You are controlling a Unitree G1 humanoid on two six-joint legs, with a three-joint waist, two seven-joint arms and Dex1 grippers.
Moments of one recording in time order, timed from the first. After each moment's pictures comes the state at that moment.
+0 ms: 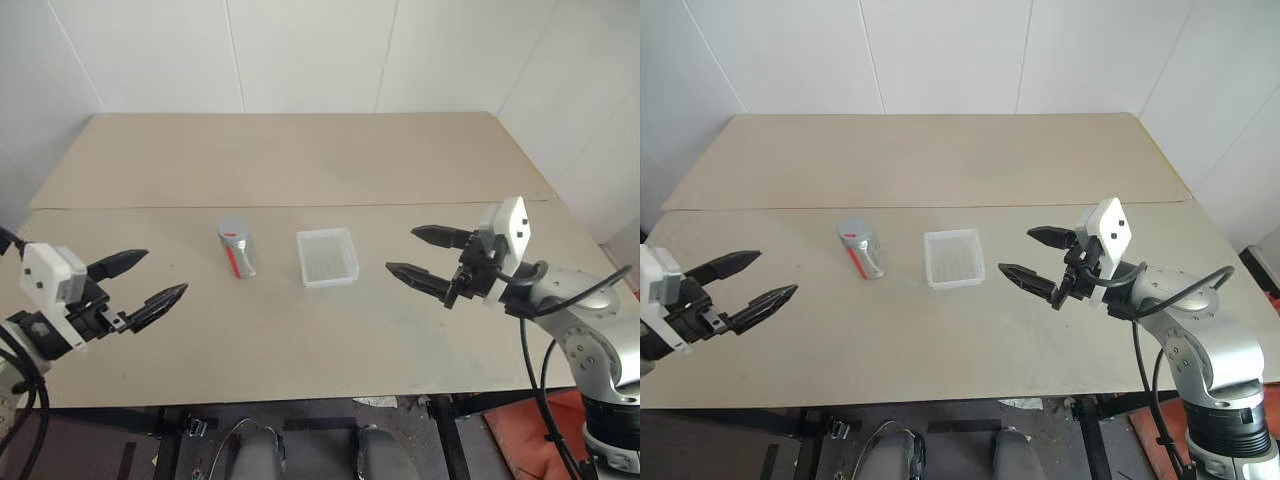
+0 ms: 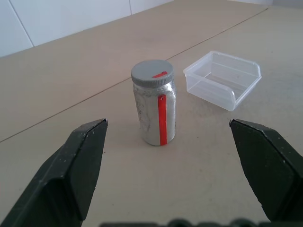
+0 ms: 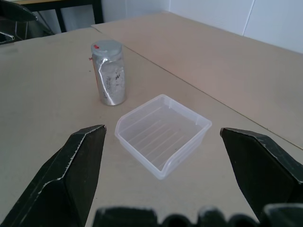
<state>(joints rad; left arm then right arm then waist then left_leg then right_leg) 0.20 0.81 0.64 -0.46 -0.71 0.46 -0.83 -0.30 -0.70 -0.17 -0.46 0.64 0.66 0.77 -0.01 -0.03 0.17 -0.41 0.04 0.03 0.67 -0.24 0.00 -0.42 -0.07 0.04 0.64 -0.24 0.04</state>
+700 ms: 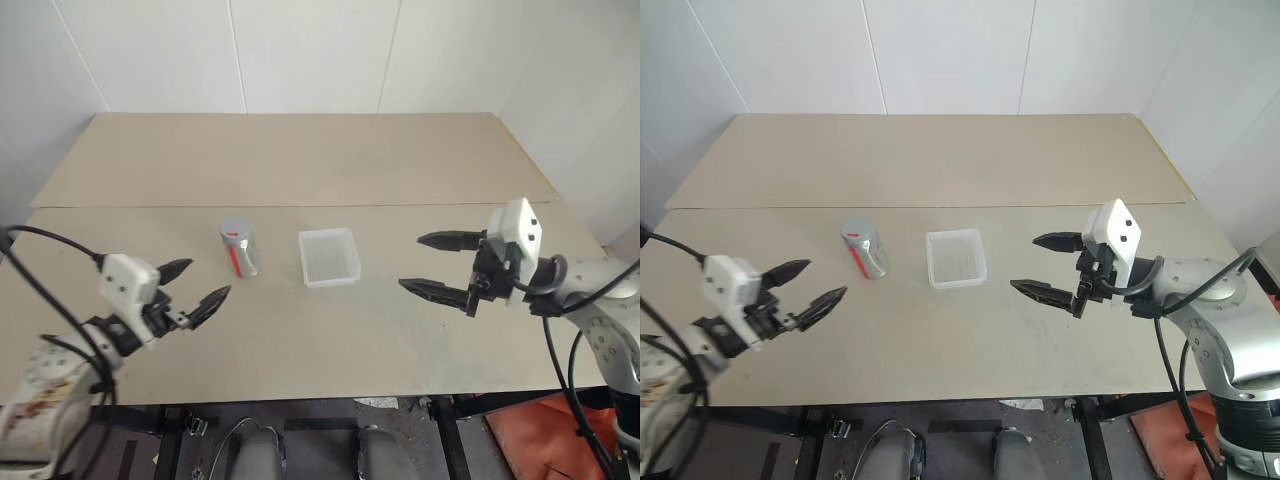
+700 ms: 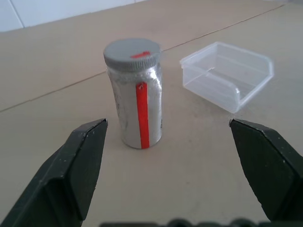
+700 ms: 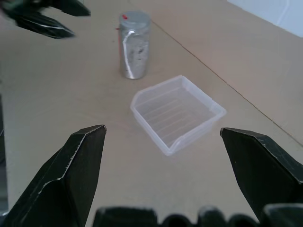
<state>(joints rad) 0.06 0.59 0.28 -0.50 -0.48 0.48 -0.53 -0.34 -0.85 -0.16 -0.42 0.61 0.60 0.98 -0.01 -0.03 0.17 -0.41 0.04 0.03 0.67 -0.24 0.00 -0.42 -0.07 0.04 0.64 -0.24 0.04</state>
